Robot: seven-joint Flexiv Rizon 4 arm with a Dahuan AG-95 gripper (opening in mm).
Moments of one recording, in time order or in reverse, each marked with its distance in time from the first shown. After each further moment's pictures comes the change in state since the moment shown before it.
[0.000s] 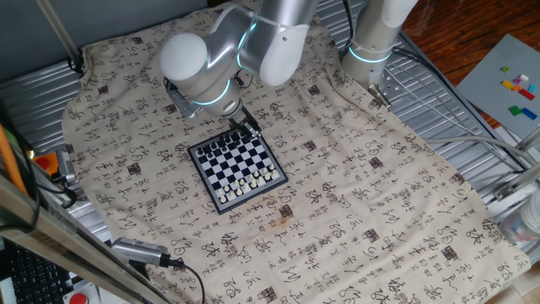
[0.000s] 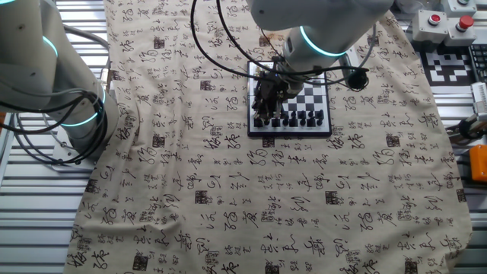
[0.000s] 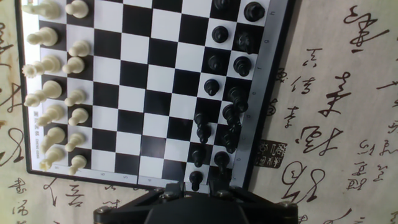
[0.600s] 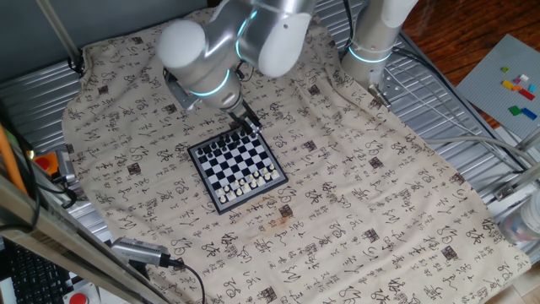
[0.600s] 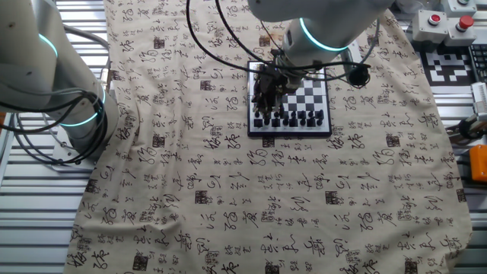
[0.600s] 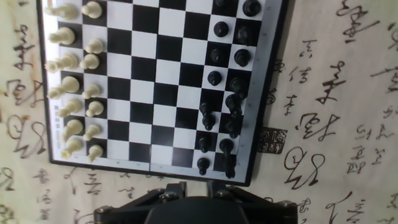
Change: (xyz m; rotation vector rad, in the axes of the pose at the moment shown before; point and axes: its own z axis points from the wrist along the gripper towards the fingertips) arm 0.007 0.011 -0.033 -0.043 -0.016 0.039
